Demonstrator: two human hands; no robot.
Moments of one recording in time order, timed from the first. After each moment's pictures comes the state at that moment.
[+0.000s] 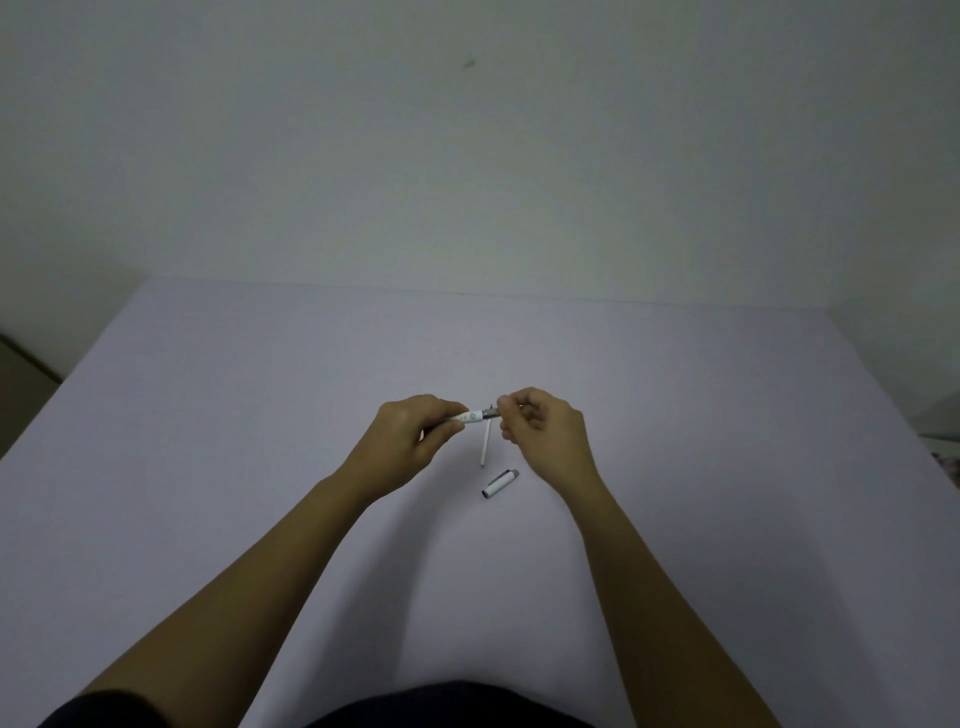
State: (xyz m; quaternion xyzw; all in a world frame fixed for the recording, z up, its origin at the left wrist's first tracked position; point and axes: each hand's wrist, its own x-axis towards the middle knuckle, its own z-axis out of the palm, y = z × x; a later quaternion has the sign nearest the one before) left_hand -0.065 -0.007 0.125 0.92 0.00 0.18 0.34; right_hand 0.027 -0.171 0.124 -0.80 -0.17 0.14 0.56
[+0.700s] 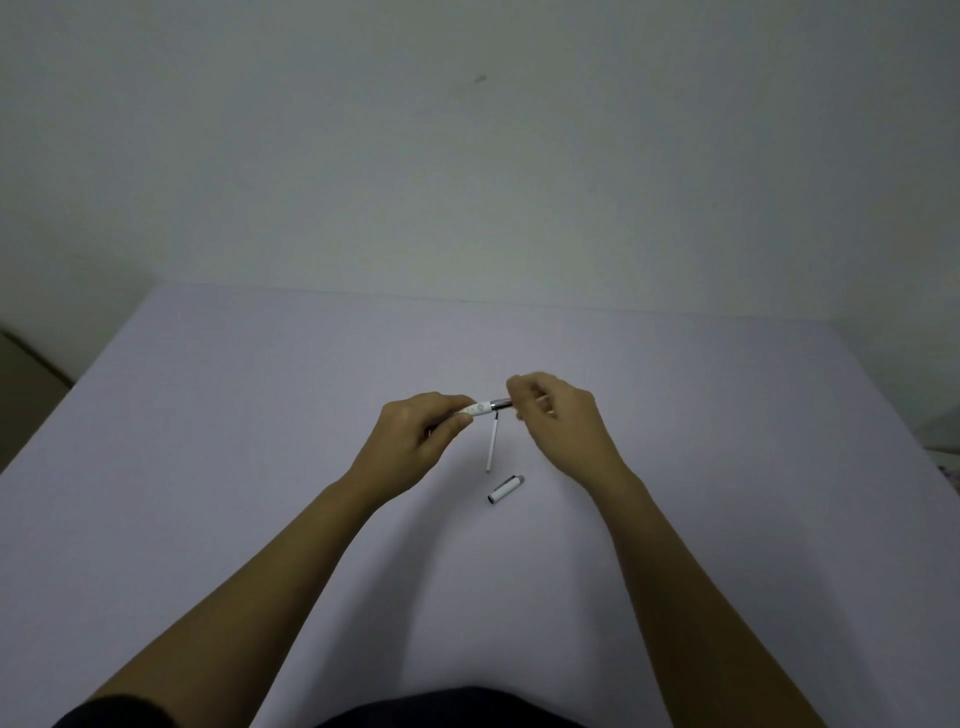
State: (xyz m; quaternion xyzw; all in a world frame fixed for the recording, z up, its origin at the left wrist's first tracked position) left_hand -0.073 -0.011 0.140 0.91 0.02 0.21 0.37; right_hand 0.032 -0.175 0.155 -0.81 -0.27 0.12 0.50
